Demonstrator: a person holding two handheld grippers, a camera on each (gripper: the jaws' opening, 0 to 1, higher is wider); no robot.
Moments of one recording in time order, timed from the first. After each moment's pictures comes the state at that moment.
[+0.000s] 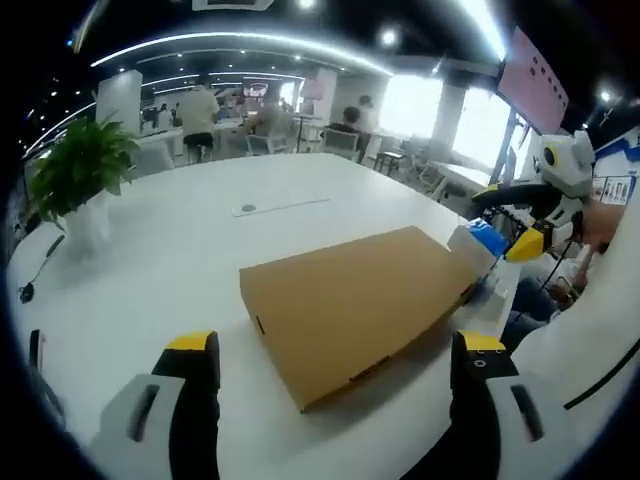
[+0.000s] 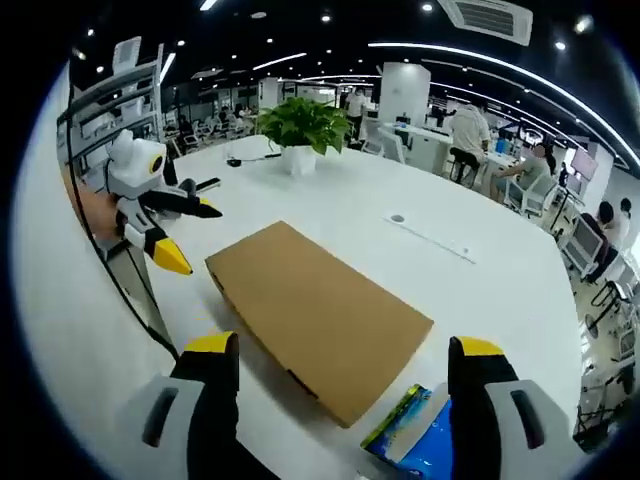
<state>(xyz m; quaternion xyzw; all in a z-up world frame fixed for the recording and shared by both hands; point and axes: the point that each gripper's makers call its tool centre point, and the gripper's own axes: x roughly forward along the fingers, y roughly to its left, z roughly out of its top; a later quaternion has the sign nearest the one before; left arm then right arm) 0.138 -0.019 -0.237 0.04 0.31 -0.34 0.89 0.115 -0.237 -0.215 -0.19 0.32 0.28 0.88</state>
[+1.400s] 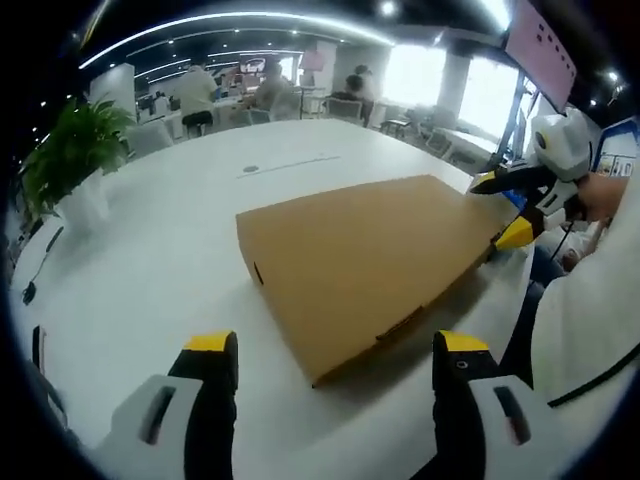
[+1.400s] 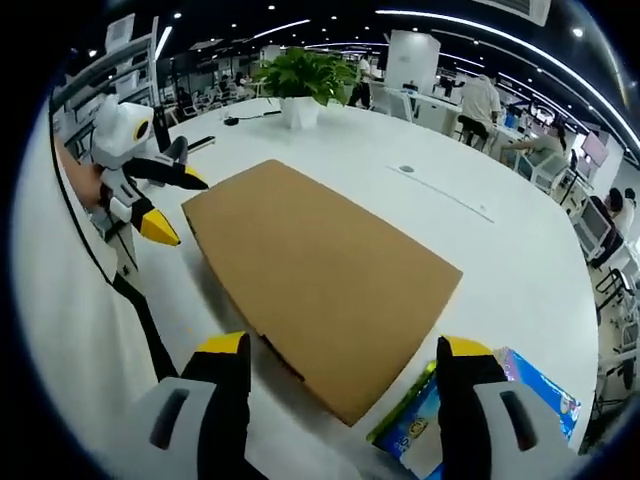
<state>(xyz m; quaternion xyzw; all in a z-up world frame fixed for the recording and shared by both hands) 0.136 -0.012 -0.295 0.08 0.36 -0.33 0.87 0.124 -0.242 -0.281 -0.15 0.38 0.27 0.87</state>
